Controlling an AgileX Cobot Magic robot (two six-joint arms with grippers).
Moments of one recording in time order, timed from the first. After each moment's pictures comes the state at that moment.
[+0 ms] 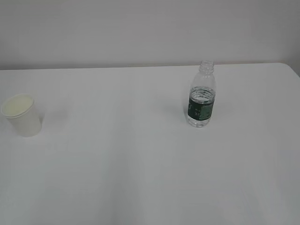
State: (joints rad) left arm -0.02 0.00 -0.53 0.03 1.10 -0.08; right arm 0.14 -0.02 -0.50 -0.16 1.15 0.06
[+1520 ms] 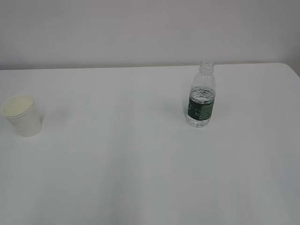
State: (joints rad) left arm -0.02 0.00 -0.53 0.04 1.08 -0.08; right arm 0.14 -0.02 -0.51 -0.16 1.11 0.06
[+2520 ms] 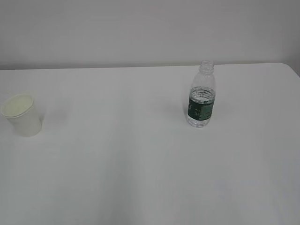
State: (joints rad) left arm -0.02 0.04 -0.55 0.03 0.90 -0.08; right arm 0.14 -0.01 -0.52 -0.16 0.92 0.06
